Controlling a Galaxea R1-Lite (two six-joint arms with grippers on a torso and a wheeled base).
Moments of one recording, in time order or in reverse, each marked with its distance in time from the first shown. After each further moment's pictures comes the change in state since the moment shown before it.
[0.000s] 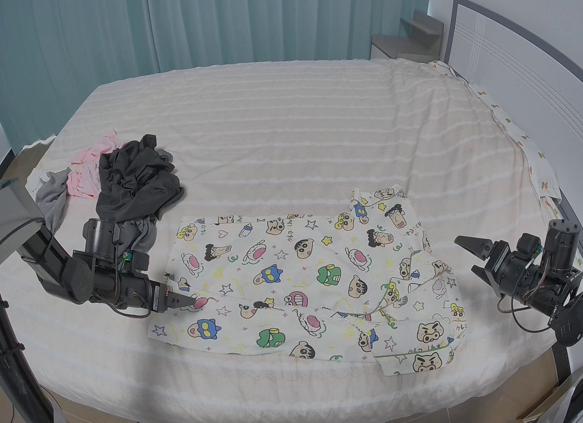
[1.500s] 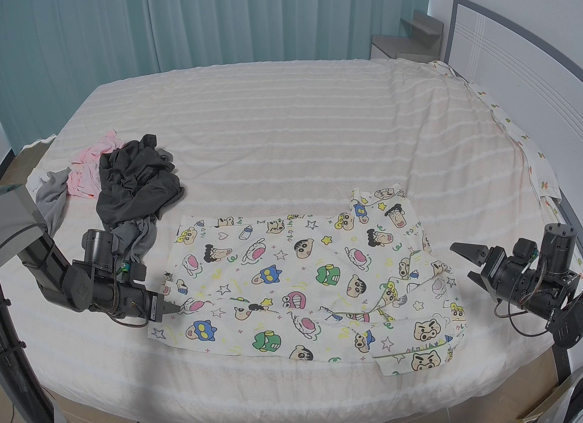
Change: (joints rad) left arm 0.016 0.021 0.055 -0.028 0.020 -0.006; right arm 0.017 0.016 0.012 -0.001 0.002 0.000
